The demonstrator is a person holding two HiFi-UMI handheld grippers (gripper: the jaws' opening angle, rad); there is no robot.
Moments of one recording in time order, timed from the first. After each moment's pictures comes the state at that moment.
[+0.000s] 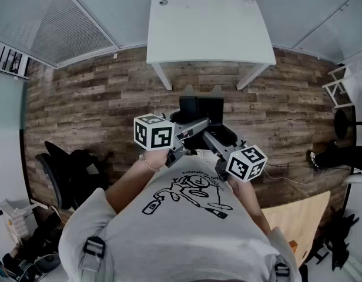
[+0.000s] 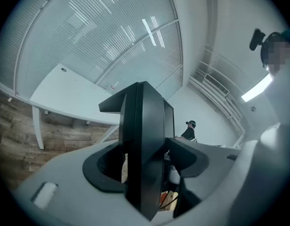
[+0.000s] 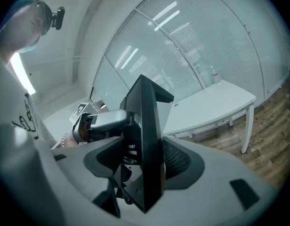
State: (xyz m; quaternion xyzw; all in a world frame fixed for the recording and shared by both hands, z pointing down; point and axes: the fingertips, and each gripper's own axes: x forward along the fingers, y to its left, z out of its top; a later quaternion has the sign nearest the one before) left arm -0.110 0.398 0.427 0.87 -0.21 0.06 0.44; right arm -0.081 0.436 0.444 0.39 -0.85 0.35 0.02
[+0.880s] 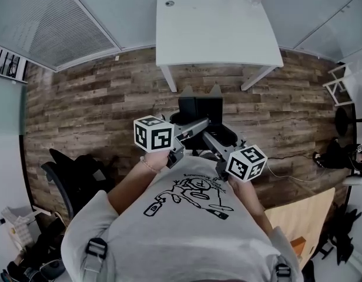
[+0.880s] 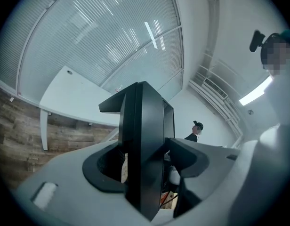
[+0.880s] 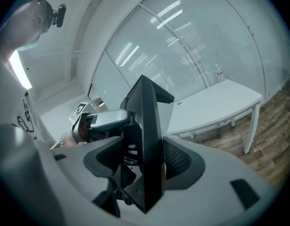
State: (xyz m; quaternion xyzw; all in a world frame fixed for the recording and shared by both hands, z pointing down) left arm -0.183 0.380 0.435 0.87 -0.21 0.05 0.44; right arm -0.154 0.418 0.450 0.40 -0.85 0.34 0.03
